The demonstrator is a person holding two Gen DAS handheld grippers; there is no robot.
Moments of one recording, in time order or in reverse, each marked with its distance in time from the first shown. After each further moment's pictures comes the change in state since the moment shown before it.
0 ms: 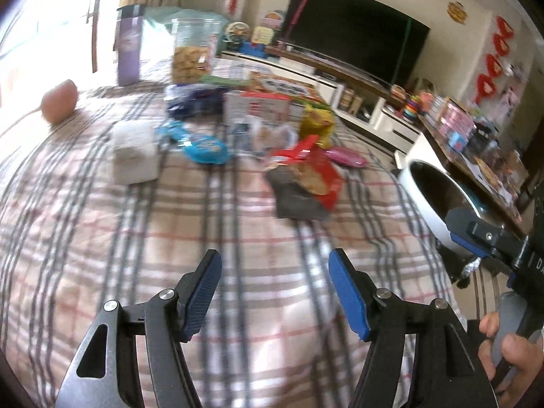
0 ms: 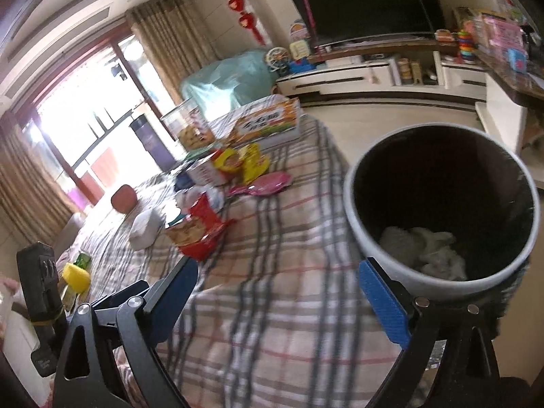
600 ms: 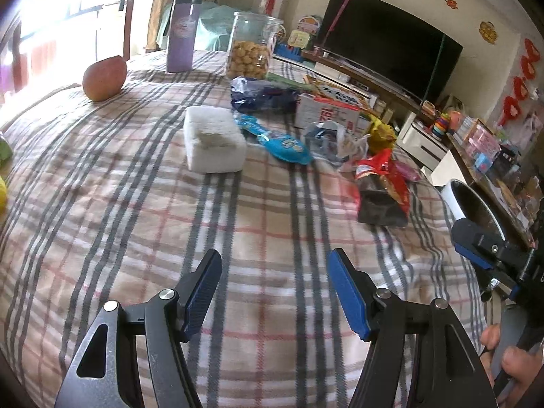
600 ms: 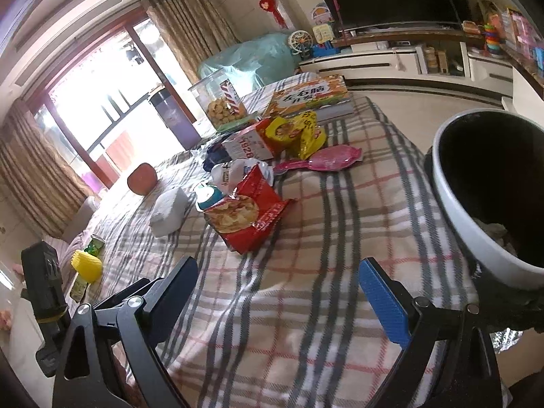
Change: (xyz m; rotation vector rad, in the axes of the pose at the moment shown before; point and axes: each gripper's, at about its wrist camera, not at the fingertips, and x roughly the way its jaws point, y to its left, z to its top) left arm -0.013 0.041 -0.002 -0.089 -0.005 0.077; right arm 0.042 0.047 -0.010 -0.036 0.057 0.056
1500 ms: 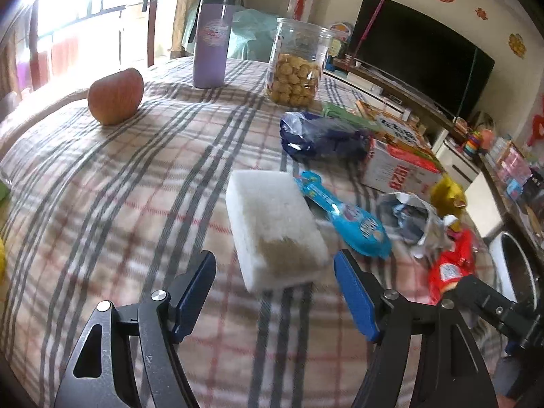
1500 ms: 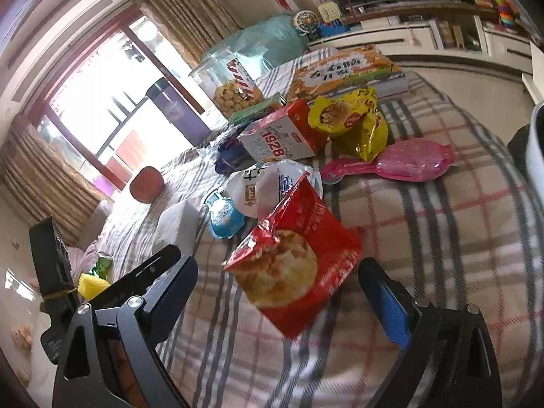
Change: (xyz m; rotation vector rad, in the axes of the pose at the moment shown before) left arm 0.075 0.039 0.078 -0.036 -0.024 0.105; right arm 0.078 0.018 0.026 0.088 0.068 0.091
